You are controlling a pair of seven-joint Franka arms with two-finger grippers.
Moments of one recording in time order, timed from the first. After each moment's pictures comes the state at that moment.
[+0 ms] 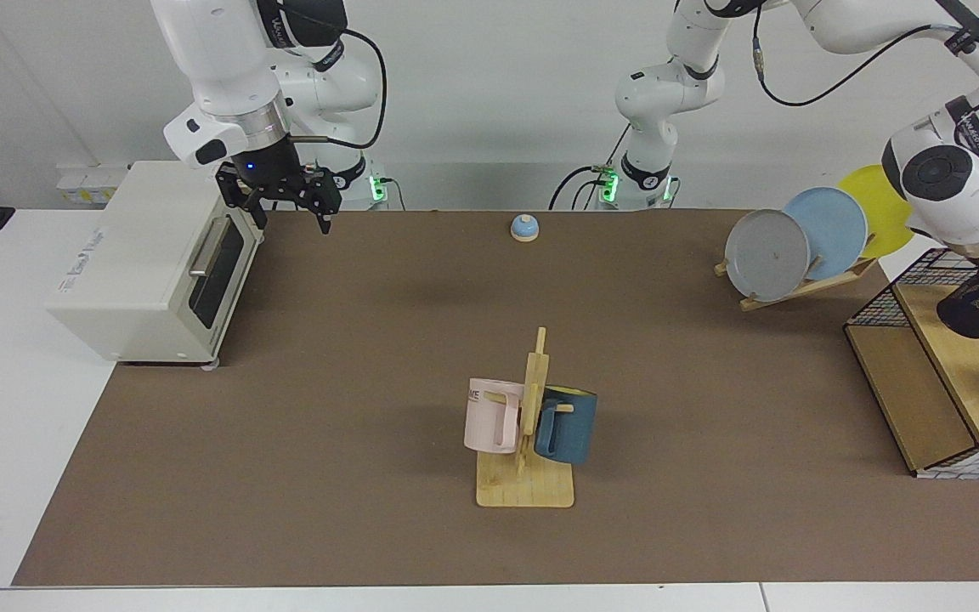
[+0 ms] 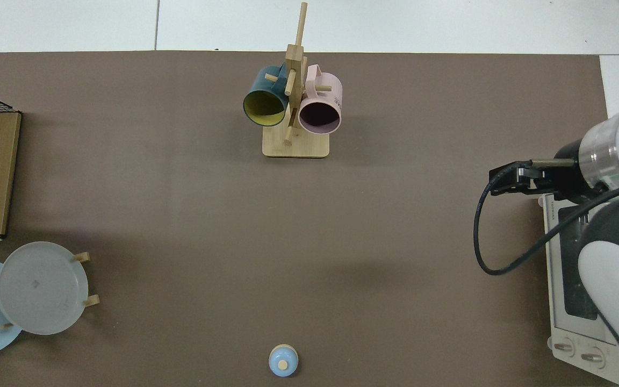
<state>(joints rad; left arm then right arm) 0.24 0.18 0.12 -1.81 1.05 2.17 1.64 0.10 -0.01 0.05 -1.59 0.00 1.57 0.26</state>
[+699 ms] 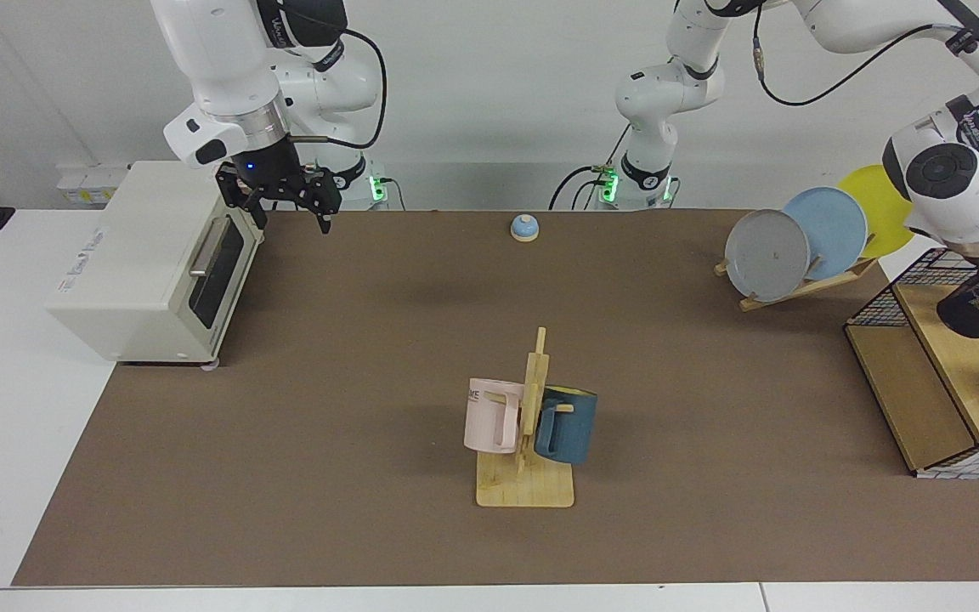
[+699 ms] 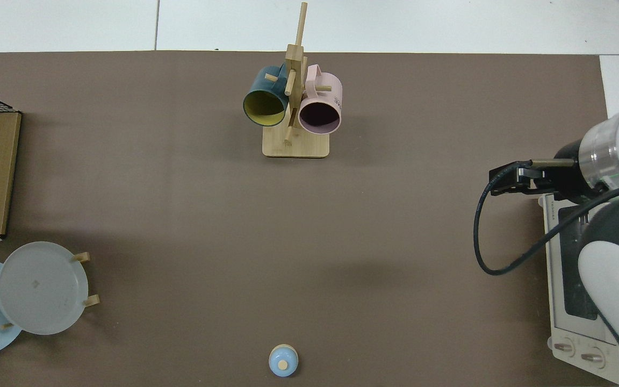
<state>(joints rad) 0.25 0.18 0.12 -1.81 1.02 2.17 1.64 0.10 -0.01 0.05 -1.59 0.00 1.57 0.26</state>
